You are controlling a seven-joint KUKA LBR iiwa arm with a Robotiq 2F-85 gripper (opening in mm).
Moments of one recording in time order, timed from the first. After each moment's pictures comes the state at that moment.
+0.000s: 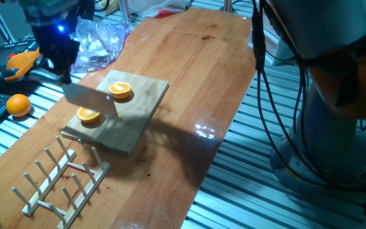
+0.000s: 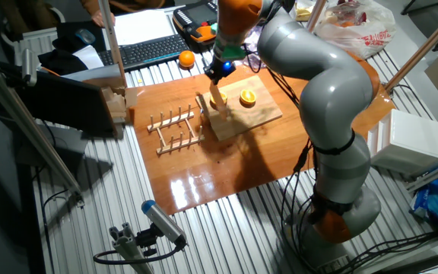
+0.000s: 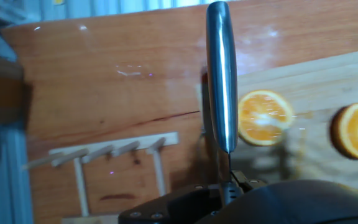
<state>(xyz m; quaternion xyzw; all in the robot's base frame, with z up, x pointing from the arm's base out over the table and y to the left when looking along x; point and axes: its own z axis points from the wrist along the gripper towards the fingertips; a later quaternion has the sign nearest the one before) 0.621 0.214 0.252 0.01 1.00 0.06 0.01</state>
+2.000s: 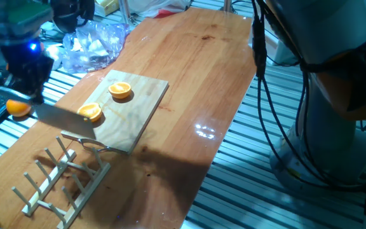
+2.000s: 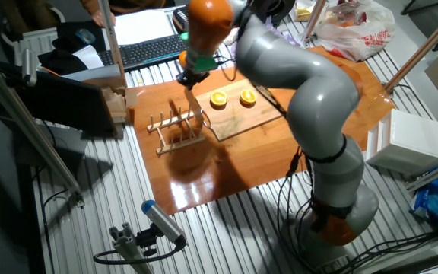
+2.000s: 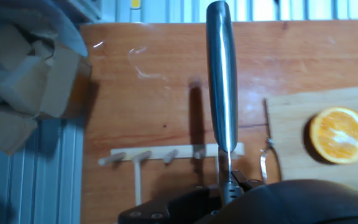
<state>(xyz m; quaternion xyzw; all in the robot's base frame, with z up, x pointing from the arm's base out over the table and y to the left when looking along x) 0.623 0.312 0.260 -0.03 1.00 0.04 0.05</state>
